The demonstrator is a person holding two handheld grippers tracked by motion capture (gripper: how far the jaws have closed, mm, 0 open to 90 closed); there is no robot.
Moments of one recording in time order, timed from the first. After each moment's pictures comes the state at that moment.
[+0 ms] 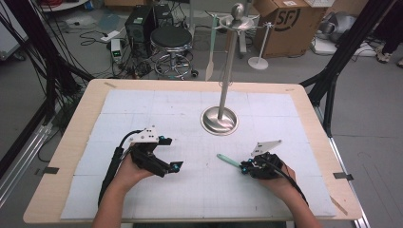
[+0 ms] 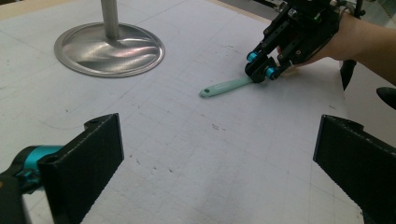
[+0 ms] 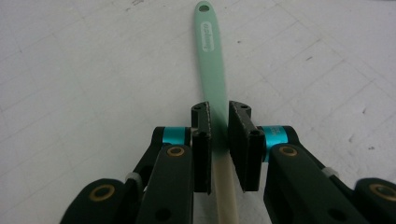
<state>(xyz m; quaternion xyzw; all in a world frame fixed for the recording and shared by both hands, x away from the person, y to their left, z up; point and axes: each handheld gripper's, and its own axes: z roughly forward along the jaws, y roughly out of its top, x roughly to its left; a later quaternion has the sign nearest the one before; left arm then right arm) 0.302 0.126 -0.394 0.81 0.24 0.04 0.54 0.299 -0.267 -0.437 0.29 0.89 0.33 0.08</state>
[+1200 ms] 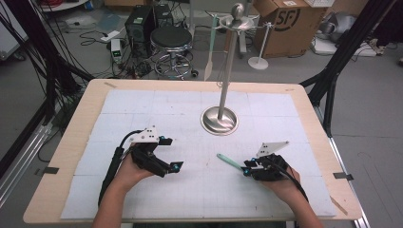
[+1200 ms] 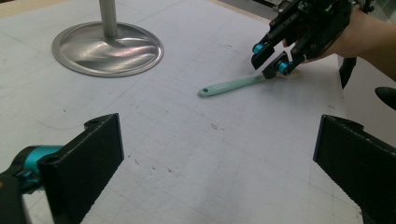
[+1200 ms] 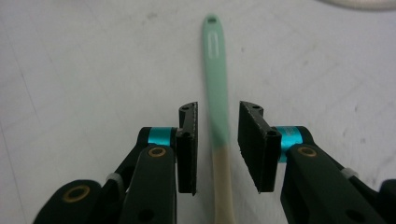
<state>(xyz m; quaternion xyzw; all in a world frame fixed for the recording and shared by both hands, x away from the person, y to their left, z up) 0.302 0.126 -0.395 0.81 0.24 0.03 0.54 0.292 -0.274 -0.428 0.29 0.88 0.37 0.08</state>
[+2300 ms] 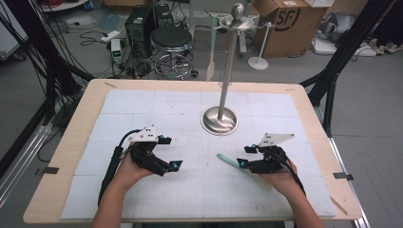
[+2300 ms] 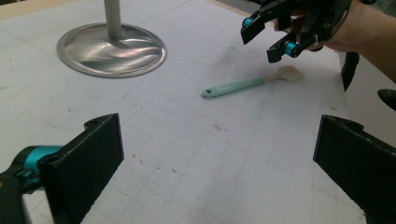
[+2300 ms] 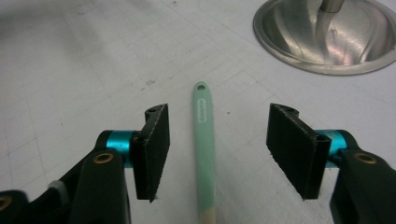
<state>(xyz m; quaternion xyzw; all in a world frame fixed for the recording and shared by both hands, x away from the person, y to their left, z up) 0.306 0.128 -0.396 0.81 0.24 0.04 0.54 0.306 -0.274 -0.412 0.29 0.85 0.43 0.09</state>
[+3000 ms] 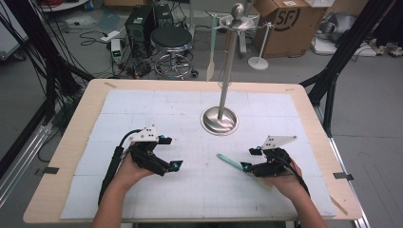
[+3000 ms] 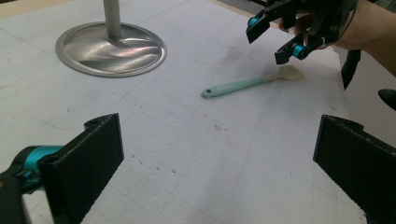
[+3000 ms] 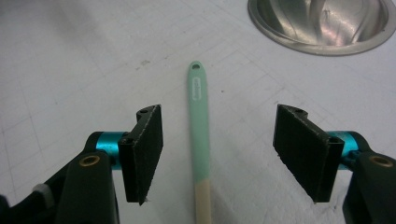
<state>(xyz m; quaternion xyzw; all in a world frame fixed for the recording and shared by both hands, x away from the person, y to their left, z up) 0.305 0.127 -0.396 0.81 0.24 0.03 0.54 0.299 -0.282 -0.412 0.29 0.86 0.41 0.10</state>
